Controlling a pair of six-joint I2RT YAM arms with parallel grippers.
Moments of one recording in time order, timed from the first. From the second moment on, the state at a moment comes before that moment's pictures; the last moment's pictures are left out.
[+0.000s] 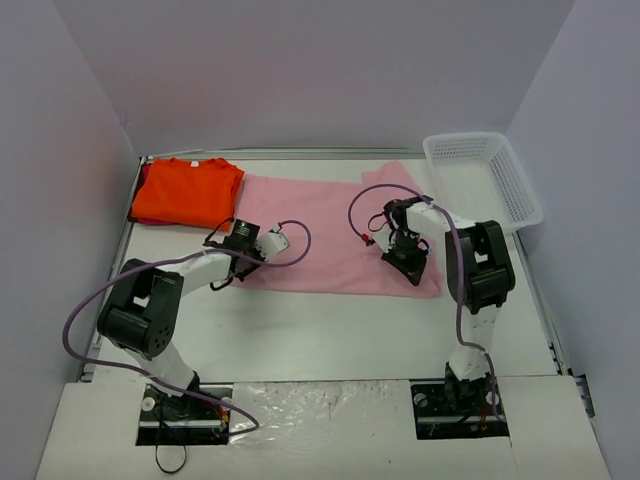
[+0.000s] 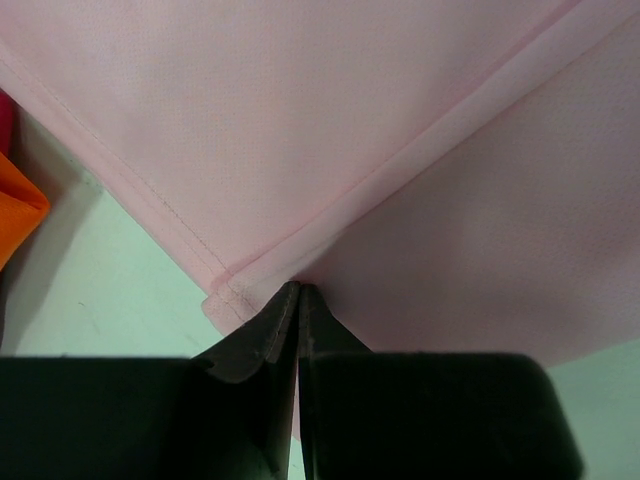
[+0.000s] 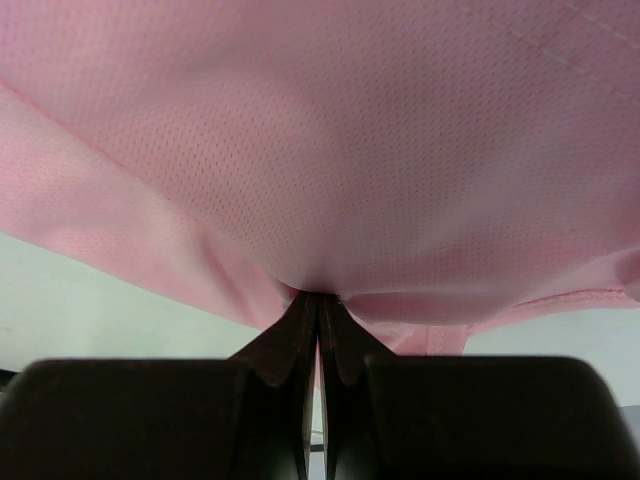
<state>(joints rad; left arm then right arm) -0.38 1.67 0.90 -0.23 -0.10 0.64 0.28 2.00 1.34 -1.02 0.05 -0.56</state>
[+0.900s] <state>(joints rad) -0.58 1.30 0.72 -0.55 -0.12 0.58 0.35 1.89 1.14 -1.11 0.06 -0.54</state>
